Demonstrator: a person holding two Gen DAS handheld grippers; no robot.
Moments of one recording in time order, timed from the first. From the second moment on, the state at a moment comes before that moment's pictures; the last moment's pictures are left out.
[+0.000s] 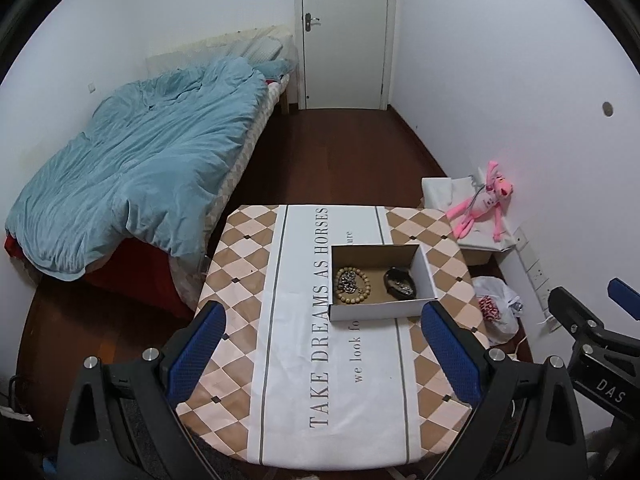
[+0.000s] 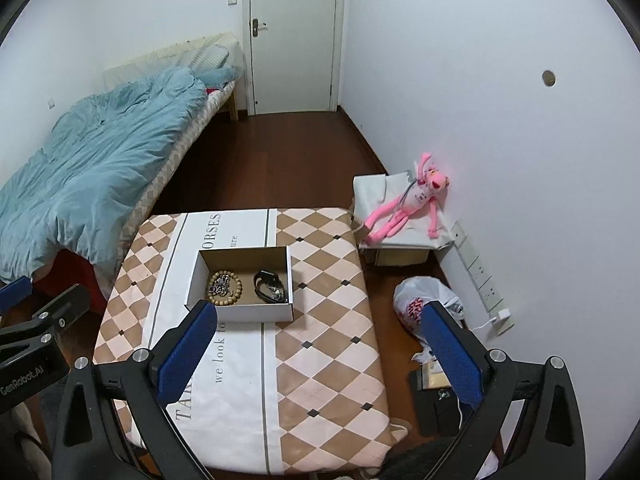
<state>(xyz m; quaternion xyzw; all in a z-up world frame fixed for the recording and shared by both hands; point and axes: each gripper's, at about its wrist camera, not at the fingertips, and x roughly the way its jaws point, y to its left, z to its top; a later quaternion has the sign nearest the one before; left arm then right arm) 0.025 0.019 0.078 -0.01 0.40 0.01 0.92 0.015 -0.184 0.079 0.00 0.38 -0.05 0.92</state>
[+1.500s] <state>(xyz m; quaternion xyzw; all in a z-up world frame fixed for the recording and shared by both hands) 0.111 0.003 0.050 -0.01 0.47 0.01 0.88 0.110 -0.192 0.046 -0.02 0.45 -0.06 0.89</state>
